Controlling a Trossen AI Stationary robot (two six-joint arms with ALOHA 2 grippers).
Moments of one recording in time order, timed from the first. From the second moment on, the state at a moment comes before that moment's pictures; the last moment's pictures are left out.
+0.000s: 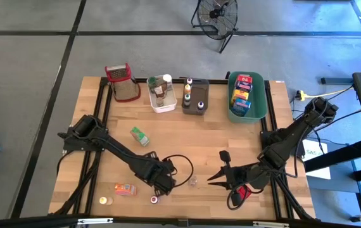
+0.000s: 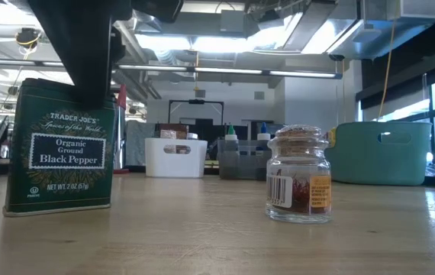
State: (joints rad) left arm -0.52 1.94 1.53 -1.03 -0.20 -0.94; right arm 0.77 1.37 1.00 -0.09 0.49 0.23
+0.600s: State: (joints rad) left arm -0.51 1.94 1.42 -0.91 -0.09 -0.93; right arm 0.77 1.37 1.00 -0.09 0.49 0.23
